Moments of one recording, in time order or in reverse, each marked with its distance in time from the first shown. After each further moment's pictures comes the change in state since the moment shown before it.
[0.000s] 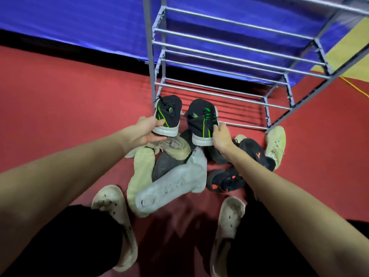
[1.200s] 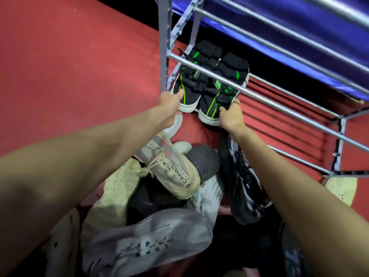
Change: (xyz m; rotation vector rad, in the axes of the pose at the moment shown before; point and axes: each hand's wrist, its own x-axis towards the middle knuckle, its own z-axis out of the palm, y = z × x) left_hand 0.249 -0.003 0.045 -0.180 0.283 0.080; right_hand 0.240 0.024 0.127 -0.105 -0.180 -0.008
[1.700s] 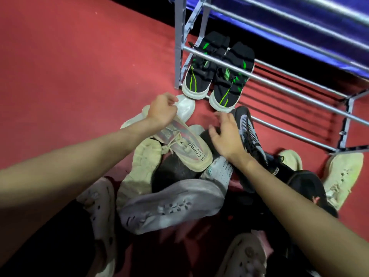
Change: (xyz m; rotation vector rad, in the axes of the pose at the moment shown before) left_hand -0.076 -0.011 -0.078 0.727 0.026 0.332; right_hand -0.134 0.014 -0.004 -0.350 -0.141 -0.382
